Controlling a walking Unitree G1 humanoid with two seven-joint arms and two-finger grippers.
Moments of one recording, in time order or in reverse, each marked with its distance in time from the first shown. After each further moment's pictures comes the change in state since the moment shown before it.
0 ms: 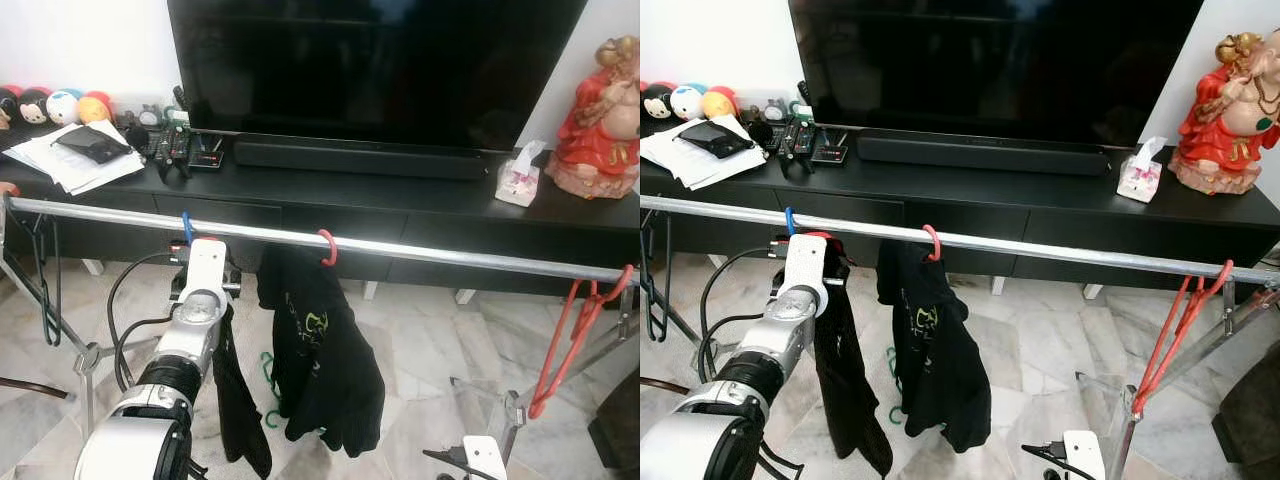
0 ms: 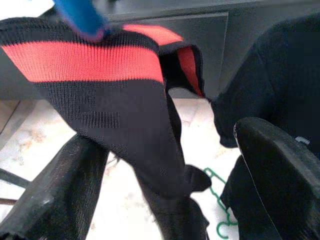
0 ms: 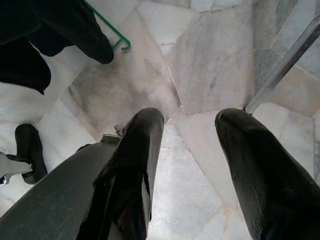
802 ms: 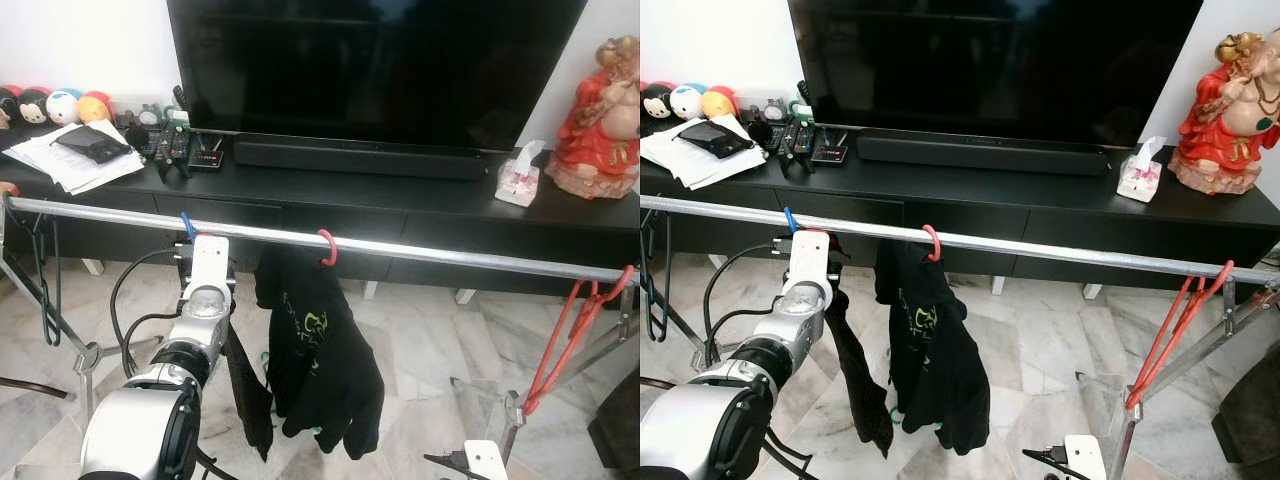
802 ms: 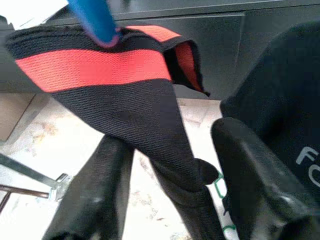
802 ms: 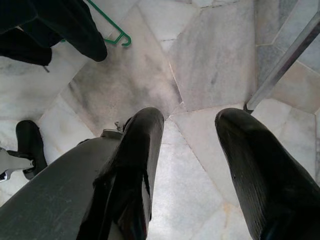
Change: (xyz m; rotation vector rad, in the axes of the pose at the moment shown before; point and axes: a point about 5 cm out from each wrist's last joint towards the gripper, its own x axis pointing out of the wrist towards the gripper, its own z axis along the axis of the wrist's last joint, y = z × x) left arm 0.004 -0.005 0.005 -0.017 0.011 0.082; right arm -0.001 -0.001 -0.005 0.001 0.009 0.007
